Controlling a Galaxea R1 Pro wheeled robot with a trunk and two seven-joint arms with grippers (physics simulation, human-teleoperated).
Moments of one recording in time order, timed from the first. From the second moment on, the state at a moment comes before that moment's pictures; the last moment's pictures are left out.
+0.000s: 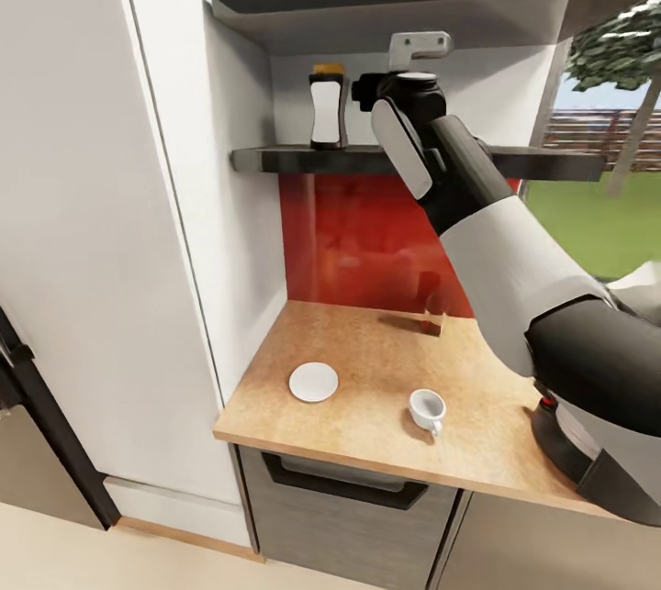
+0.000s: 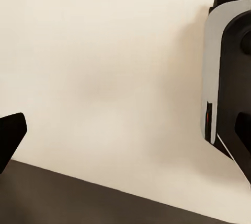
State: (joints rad) left arm -0.13 0.16 -0.91 -0.06 0.79 0.07 0.16; right arm -1.65 0.17 0.41 -0.87 -0.39 0.56 -0.54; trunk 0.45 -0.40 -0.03
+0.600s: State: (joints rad) left arm -0.13 0.20 -0.90 -0.06 0.79 0.01 0.14; right arm -1.58 0.17 0.41 -0.86 -0.39 0.56 -0.54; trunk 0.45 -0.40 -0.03
